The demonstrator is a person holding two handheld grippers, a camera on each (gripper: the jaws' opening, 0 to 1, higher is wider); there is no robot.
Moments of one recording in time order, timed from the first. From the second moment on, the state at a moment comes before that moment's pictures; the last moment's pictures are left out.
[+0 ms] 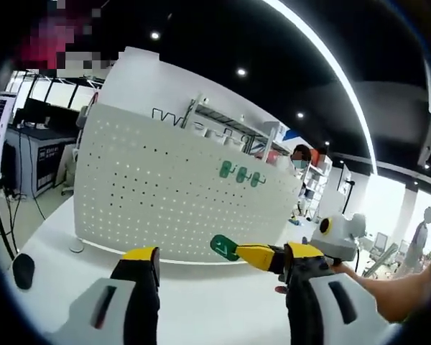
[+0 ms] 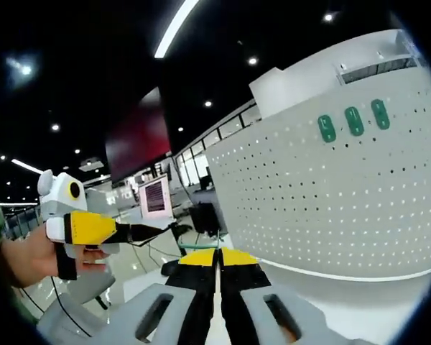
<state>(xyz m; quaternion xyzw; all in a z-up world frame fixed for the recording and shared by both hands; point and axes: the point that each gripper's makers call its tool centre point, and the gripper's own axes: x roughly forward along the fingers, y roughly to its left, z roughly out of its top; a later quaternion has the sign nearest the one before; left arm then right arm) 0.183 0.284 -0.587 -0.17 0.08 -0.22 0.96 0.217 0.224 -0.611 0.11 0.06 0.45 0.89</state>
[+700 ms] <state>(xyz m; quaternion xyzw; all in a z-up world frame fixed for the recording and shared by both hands) 0.194 0.276 -0.574 -0.34 0.08 -0.23 0.91 0.208 0.224 -0.570 0.12 -0.02 0.44 0.89</state>
